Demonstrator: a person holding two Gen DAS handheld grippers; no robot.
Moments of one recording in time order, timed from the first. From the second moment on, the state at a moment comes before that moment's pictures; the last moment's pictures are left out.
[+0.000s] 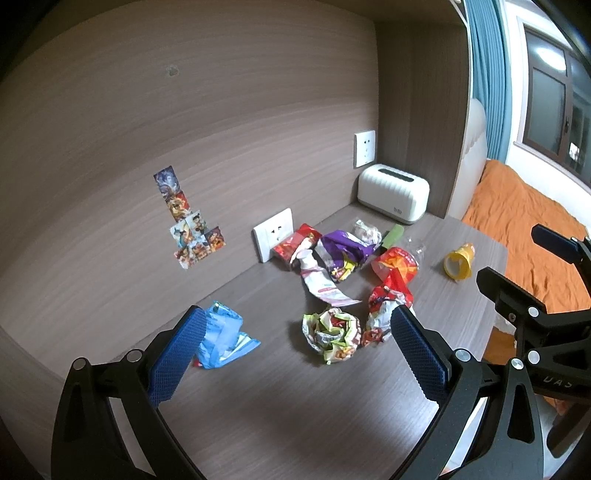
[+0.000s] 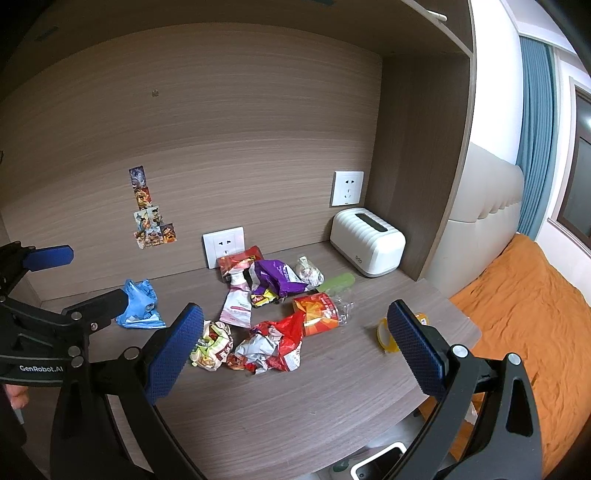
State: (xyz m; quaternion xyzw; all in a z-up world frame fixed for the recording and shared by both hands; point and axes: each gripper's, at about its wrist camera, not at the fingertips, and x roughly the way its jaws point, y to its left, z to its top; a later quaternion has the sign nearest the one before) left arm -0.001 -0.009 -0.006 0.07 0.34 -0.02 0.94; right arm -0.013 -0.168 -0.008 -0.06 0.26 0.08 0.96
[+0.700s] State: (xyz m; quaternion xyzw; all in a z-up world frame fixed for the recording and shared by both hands) left arm 0.001 -0.008 -0.004 0.07 0.35 -0.02 0.93; right arm -0.016 -0.169 -0.009 -0.05 0.26 0.08 0.96
